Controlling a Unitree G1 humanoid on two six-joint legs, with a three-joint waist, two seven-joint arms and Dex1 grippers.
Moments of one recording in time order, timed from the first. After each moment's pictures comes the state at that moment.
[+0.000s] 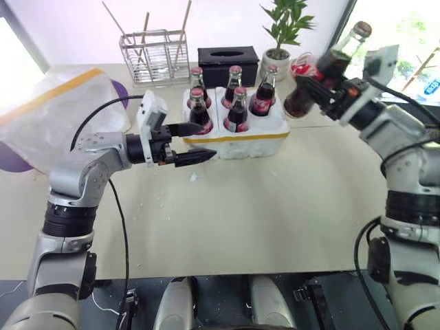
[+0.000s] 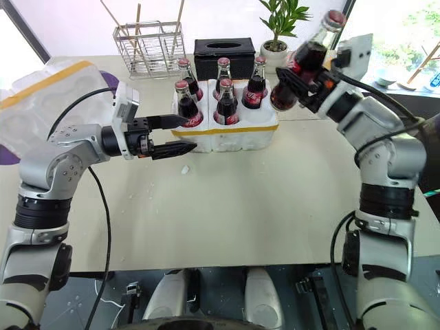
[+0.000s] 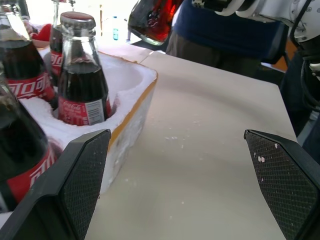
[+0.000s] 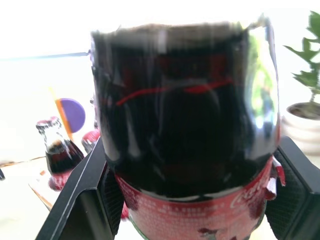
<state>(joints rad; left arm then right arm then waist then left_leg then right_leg) -0.67 0.60 0.02 -0.08 -0.61 0.72 -1.02 -0.80 -0.57 -0.21 0.11 0.60 0.62 0.58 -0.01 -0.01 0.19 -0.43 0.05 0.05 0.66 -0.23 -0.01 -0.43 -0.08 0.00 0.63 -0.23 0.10</state>
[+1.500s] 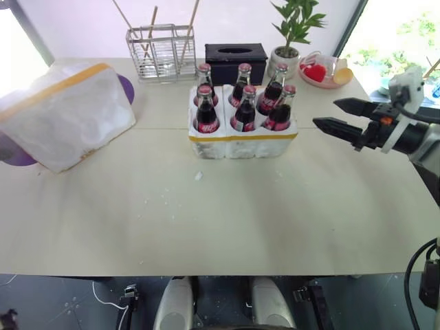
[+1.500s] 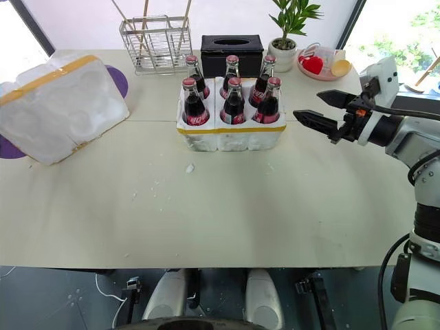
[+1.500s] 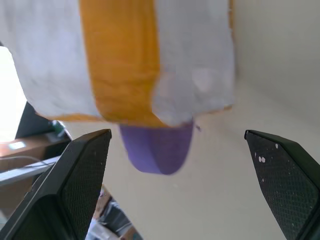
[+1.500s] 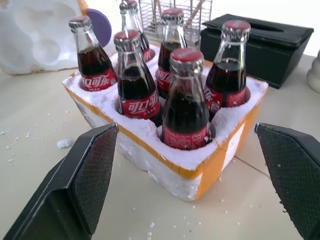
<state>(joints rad) -1.30 1.26 -0.29 1.29 0.40 -0.14 -1.24 -0.54 -0.89 -0.31 -0.08 0.65 0.80 0.85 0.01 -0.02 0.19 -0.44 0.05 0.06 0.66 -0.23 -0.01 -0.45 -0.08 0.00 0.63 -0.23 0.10</state>
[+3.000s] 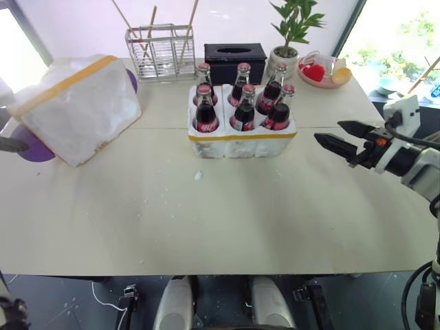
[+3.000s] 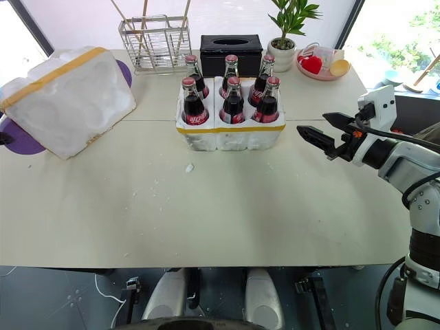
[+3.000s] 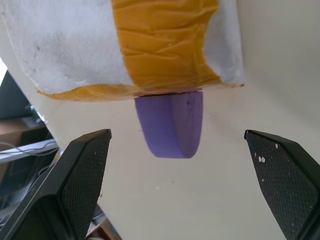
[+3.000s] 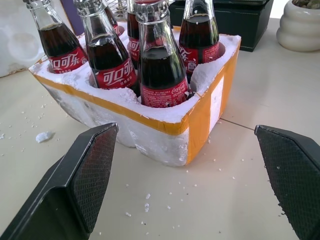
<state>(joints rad) -1.41 1.18 -0.30 1.36 0.54 0.01 -1.25 -0.39 -0.82 -0.39 -0.20 0.72 0.86 0.66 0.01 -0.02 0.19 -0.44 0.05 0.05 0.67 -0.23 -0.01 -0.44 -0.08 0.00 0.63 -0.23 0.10</state>
